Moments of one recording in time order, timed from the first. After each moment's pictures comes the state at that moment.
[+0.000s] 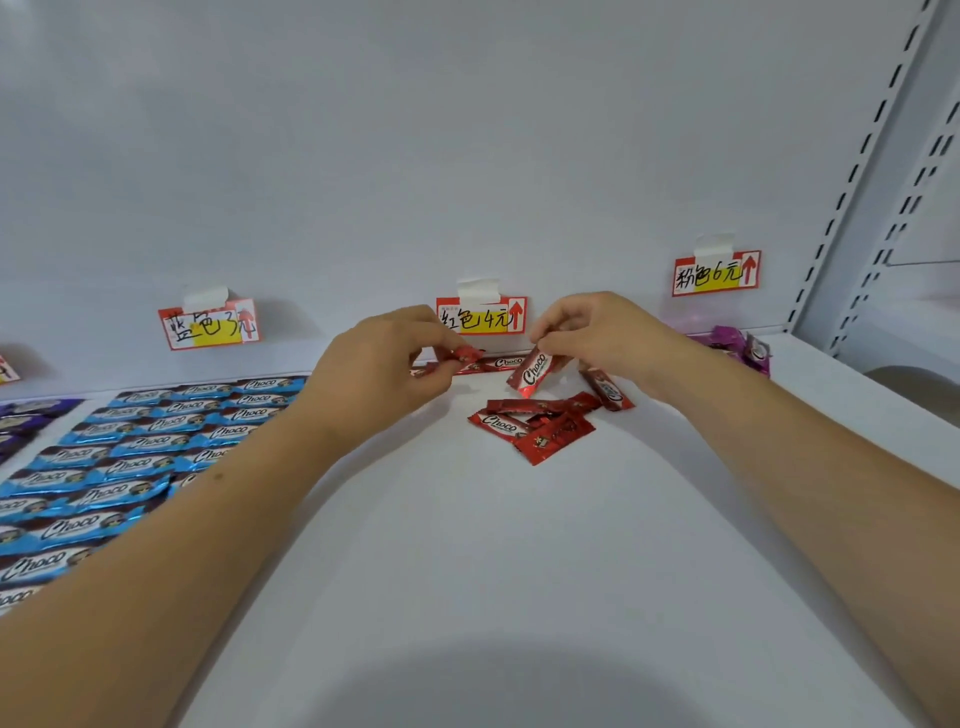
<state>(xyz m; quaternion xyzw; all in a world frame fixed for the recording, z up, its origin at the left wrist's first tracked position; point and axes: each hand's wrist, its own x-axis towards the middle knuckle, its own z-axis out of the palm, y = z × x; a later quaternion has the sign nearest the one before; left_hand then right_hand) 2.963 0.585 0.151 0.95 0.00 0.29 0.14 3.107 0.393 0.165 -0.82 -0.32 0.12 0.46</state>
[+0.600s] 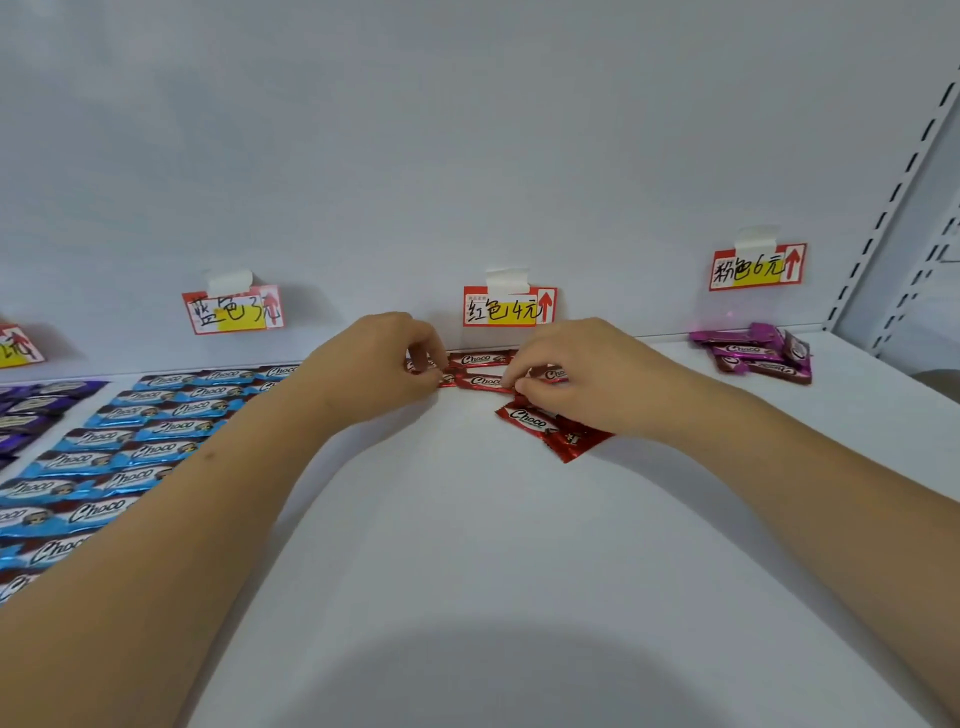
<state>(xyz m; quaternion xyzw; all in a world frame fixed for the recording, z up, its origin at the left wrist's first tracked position) 2.959 0.618 0.152 0.98 0.09 0.14 0.12 3.072 0.409 0.151 -0.82 -0.55 -0.05 0.18</state>
